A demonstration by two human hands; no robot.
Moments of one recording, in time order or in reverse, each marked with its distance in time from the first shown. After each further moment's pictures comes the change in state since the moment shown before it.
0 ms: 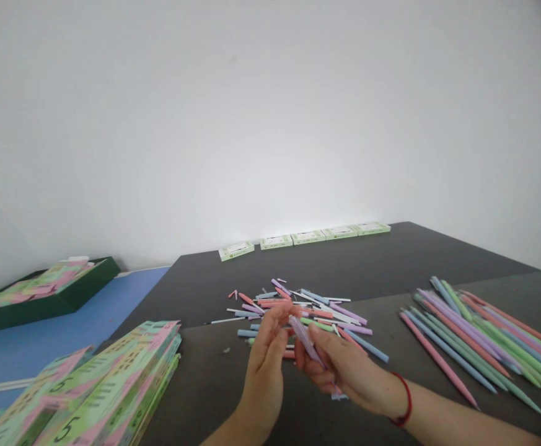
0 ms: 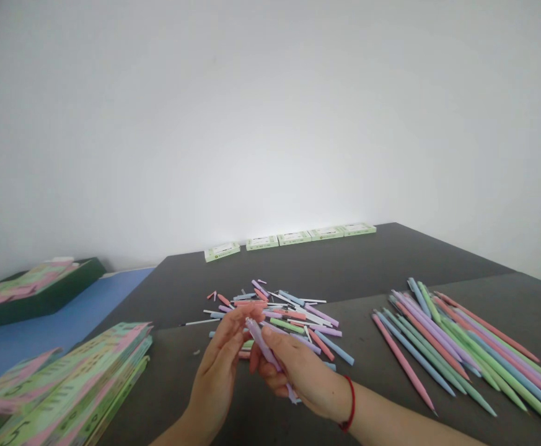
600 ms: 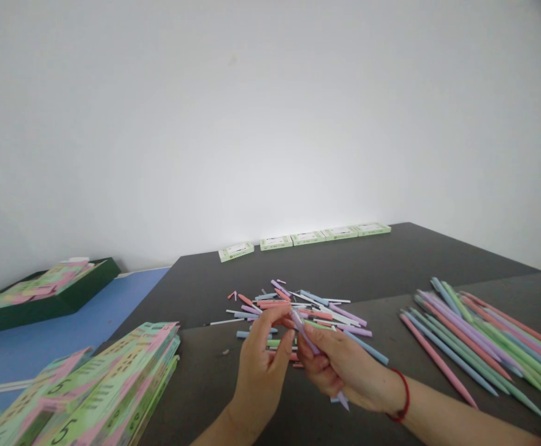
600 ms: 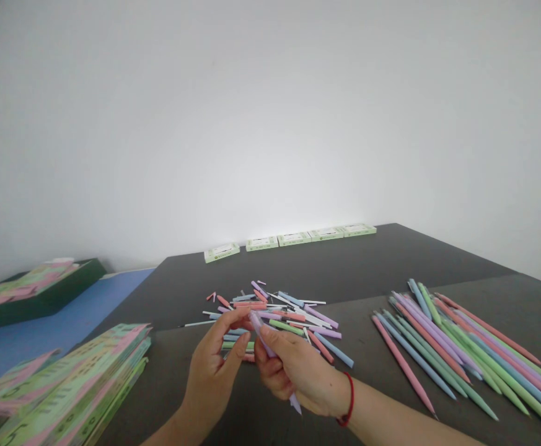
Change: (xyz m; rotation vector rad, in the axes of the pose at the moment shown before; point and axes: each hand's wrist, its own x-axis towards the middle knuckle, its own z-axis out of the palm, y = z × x) left_hand 0.004 0.015 -0.006 0.497 0.053 0.211; right_hand 0.003 -0.006 -0.003 0.123 -0.007 0.119
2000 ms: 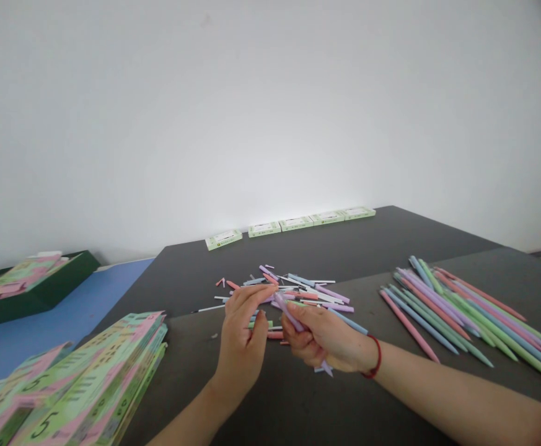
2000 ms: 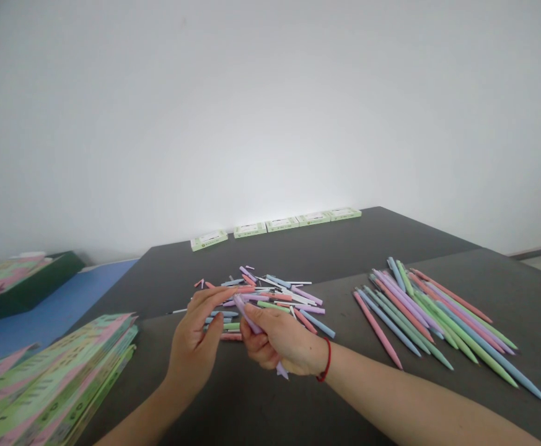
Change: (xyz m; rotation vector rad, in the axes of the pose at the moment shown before) left_hand 0.011 -0.002 -0.010 0.242 -0.035 0.258; right_hand 0.000 -0.006 -0.001 0.007 -0.085 0.030
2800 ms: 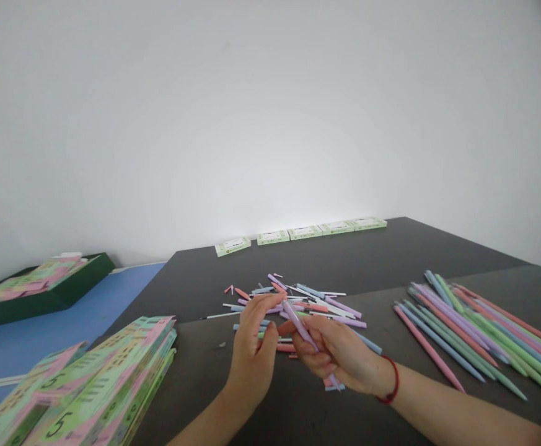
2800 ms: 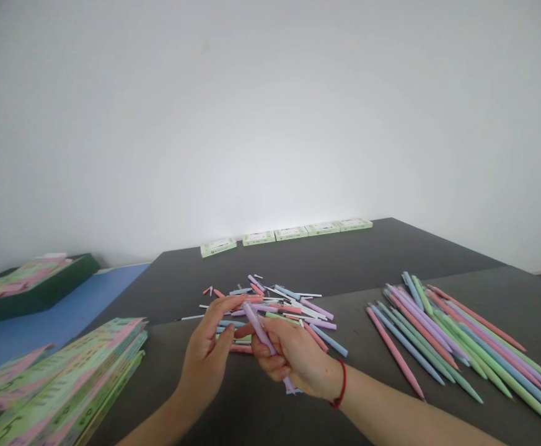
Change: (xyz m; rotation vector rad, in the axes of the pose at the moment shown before) left_hand -0.006 -0.007 0.007 -0.180 -0.001 -0.124; right_hand 0.001 0.002 0.000 0.037 0.054 -0.106
